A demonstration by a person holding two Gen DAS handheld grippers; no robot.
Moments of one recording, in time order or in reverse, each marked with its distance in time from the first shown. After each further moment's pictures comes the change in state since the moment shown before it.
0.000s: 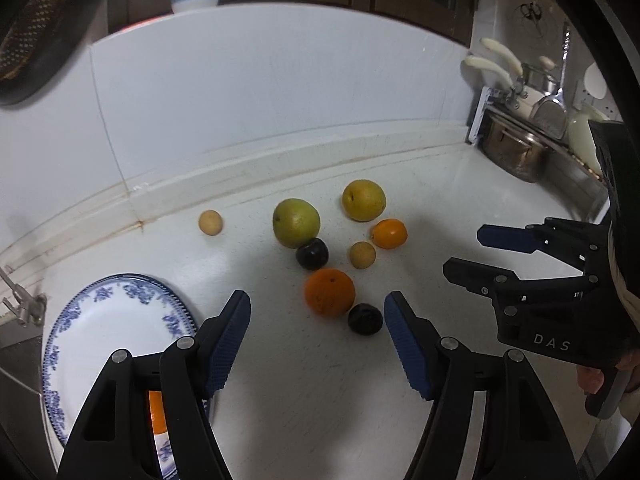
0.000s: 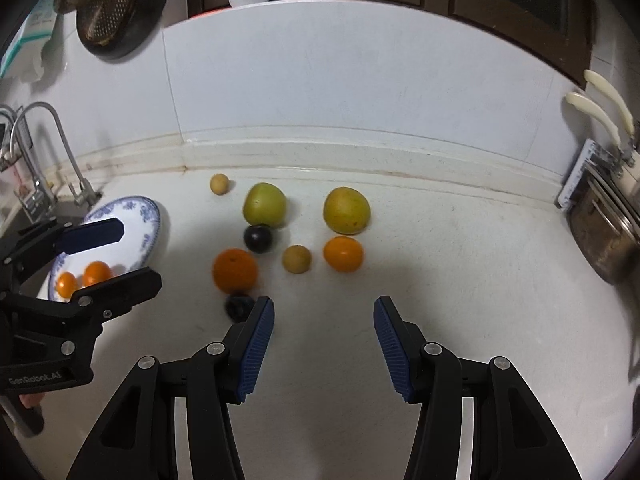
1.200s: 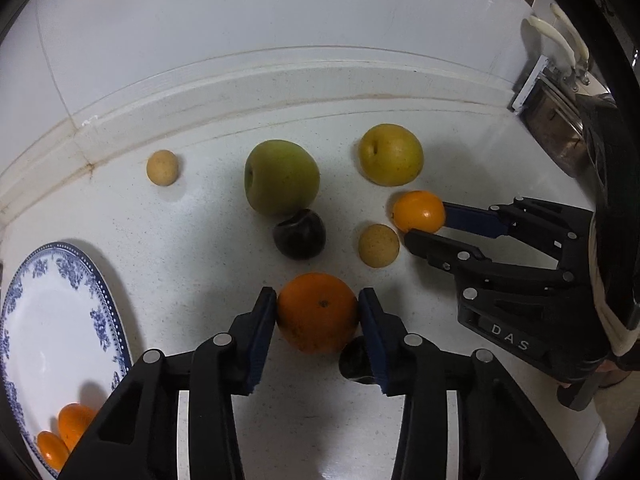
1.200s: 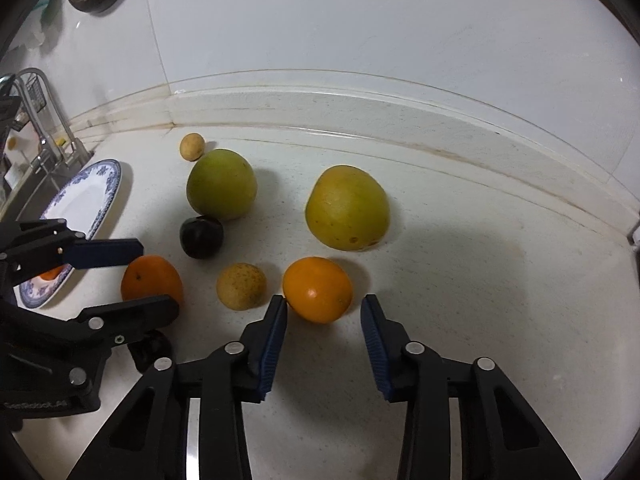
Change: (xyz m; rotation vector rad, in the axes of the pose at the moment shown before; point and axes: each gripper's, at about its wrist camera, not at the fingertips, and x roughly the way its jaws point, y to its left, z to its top) left arm 0.091 -0.004 0.022 -0.127 0.255 0.003; right arm 0.105 -0.027 0.029 -0.124 0.122 0.156
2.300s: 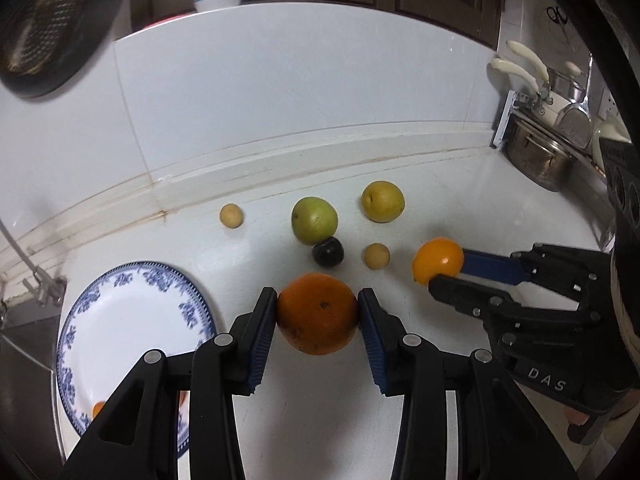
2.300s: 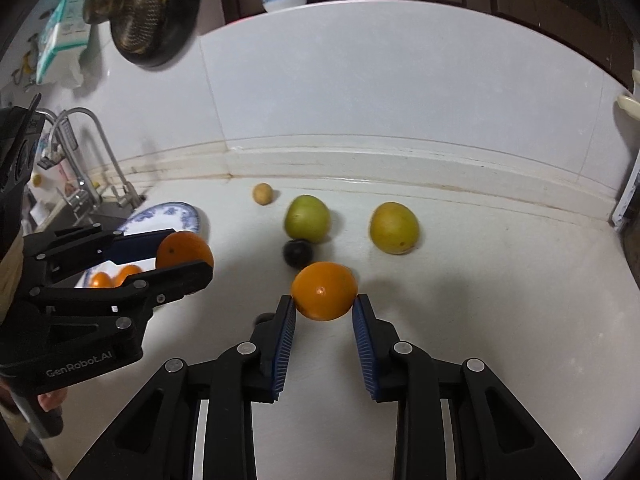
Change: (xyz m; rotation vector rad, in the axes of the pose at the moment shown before) left arm -0.095 0.006 -0.046 0.051 -0.257 0.083; right arm -0.093 0.055 -0.031 0.080 -0.176 0.046
